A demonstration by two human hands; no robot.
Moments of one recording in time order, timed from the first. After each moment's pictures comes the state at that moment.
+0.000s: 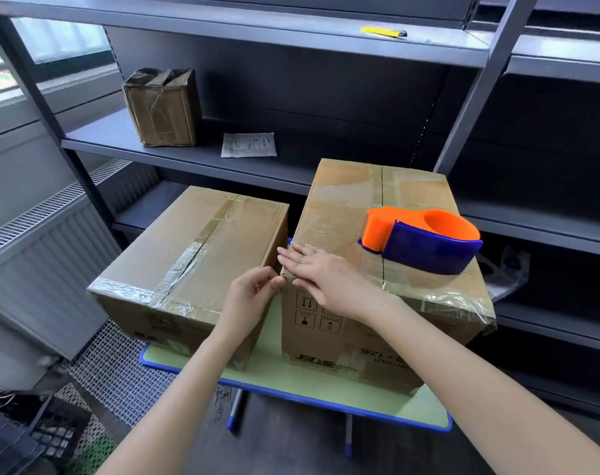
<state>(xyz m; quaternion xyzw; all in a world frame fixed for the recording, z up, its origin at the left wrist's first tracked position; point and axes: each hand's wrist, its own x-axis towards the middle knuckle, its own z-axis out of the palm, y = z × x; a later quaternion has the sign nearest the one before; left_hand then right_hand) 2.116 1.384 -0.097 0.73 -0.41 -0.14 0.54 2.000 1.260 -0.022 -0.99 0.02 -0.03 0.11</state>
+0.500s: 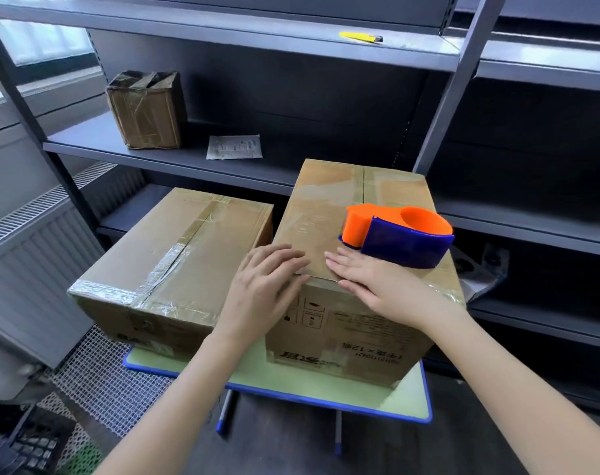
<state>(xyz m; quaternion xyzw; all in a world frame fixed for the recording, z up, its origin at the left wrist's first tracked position) 2.073 1.367 -0.058 0.68 -0.60 0.20 0.37 1.914 1.220 -0.002 -0.99 0.09 0.00 0.11</state>
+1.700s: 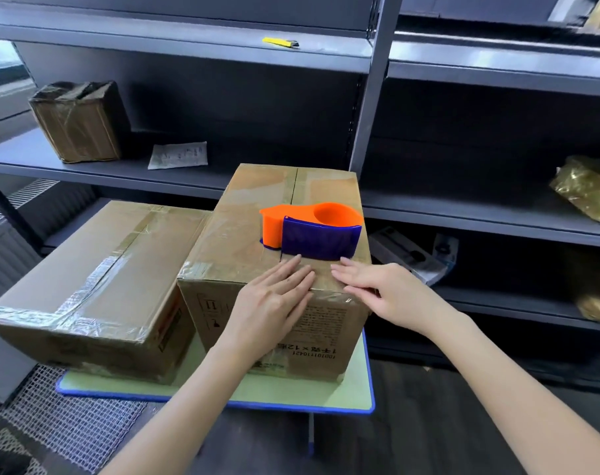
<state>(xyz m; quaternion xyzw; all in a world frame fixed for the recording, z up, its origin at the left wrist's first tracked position) 1.979 1.298 -0.062 0.64 -0.68 0.23 0.28 1.805 1.160 -0.008 -0.97 0.15 -0.12 0.18</state>
